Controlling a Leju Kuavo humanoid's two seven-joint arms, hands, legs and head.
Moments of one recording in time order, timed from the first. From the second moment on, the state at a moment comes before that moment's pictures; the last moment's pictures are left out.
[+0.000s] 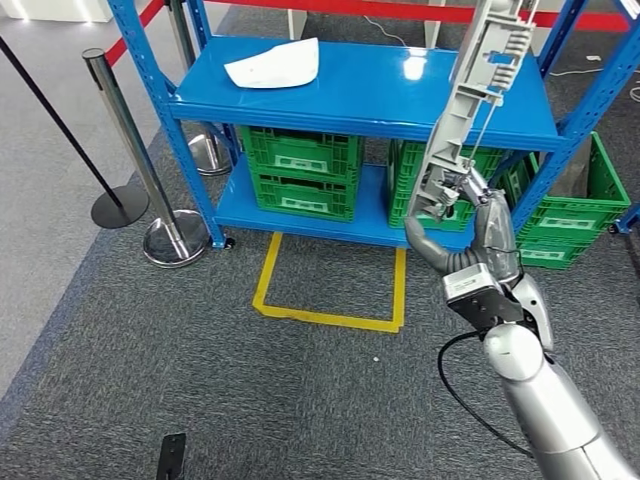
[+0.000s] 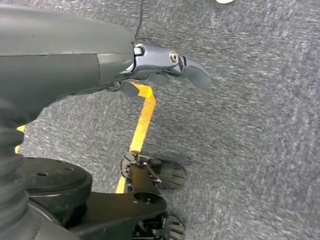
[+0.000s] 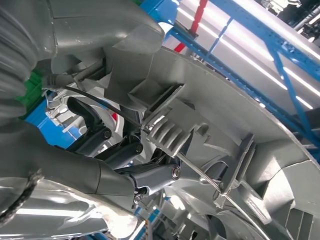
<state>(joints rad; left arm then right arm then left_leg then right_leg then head) -0.13 -0.30 1.02 -0.21 -0.90 0.34 -0.33 -0.39 -0.21 0.37 -1.63 0.35 -0.33 -0.26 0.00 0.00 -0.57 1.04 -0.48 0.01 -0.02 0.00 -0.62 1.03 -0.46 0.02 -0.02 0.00</state>
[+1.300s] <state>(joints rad) -0.13 -0.30 1.04 -0.21 -0.85 0.36 -0.33 -0.40 -0.21 0.37 -1.63 0.34 -0.35 -0.26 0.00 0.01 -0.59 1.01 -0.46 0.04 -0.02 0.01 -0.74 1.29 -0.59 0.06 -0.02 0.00</state>
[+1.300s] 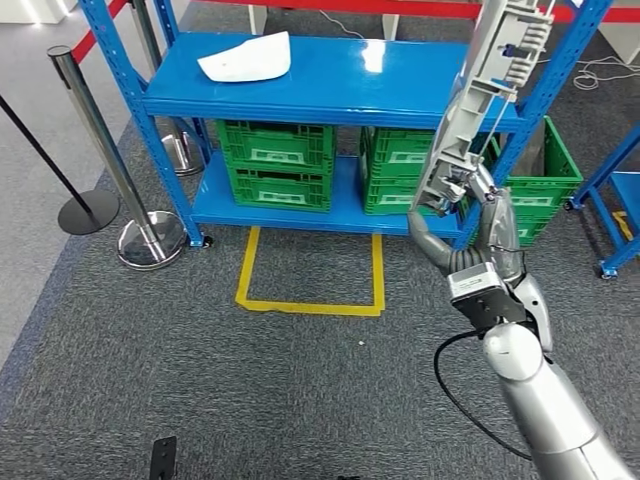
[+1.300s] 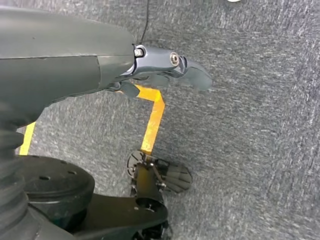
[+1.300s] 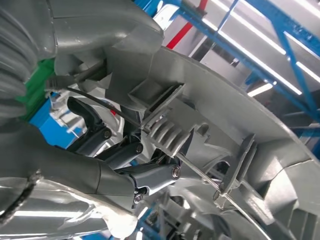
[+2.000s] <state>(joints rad) -0.14 -0.30 1.04 -0.21 -0.85 0.37 -0.32 -0.40 -0.21 0.36 -1.64 0.32 -0.36 -0.27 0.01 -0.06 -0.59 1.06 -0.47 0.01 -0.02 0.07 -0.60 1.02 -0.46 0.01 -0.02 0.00</state>
